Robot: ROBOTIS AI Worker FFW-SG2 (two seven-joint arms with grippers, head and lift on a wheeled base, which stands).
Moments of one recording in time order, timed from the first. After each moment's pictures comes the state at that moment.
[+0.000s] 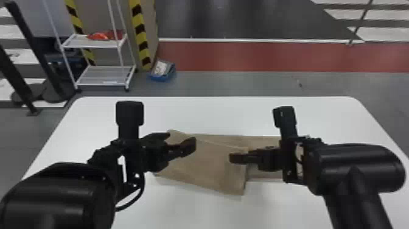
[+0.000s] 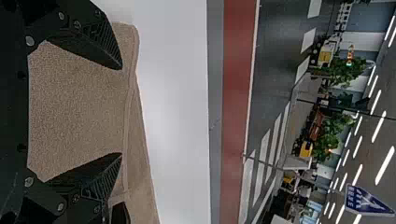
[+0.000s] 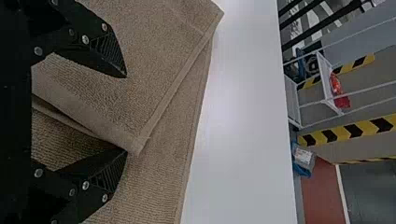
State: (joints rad) left arm 0.05 0.00 -0.06 -2.10 0.07 1.01 -0.34; right arm -0.20 0.00 0.05 -1.70 0.08 1.14 0.59
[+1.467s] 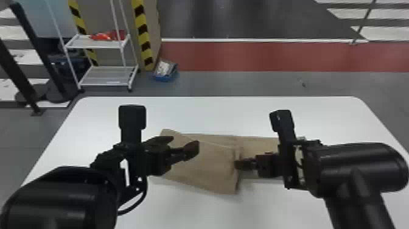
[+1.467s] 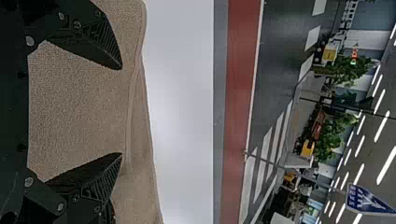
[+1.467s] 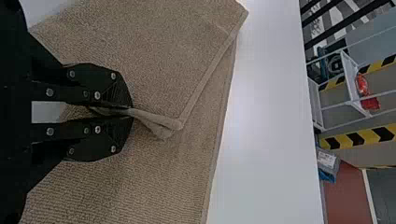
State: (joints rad) left arm 0.06 0.00 -0.05 -2.10 0.09 1.01 -0.35; right arm -0.19 0.00 0.10 -1.76 0.10 1.27 0.59
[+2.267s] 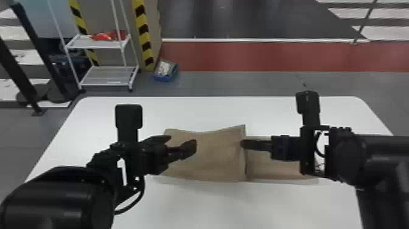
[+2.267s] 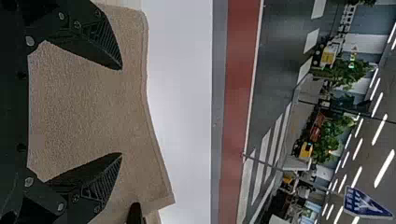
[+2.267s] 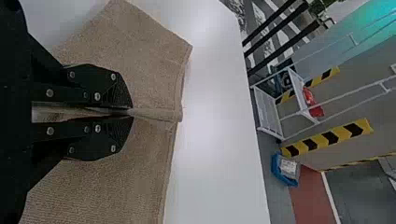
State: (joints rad) left arm 0.06 0.00 -0.03 -2.11 0.10 1.01 -0.35; right arm -0.20 0.00 -0.05 -1.90 -0.06 1.34 0.60
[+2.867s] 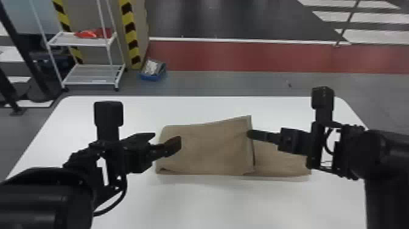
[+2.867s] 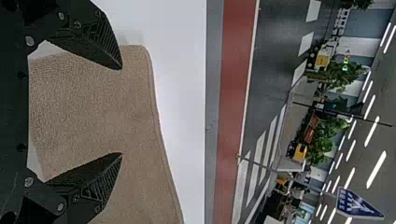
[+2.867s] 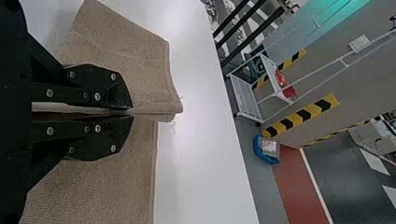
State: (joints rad) left arm 0.07 0.00 -0.02 -2.13 0.10 1.01 -0.35; right arm -0.20 0.00 -0.20 -1.95 -0.11 1.39 0.59
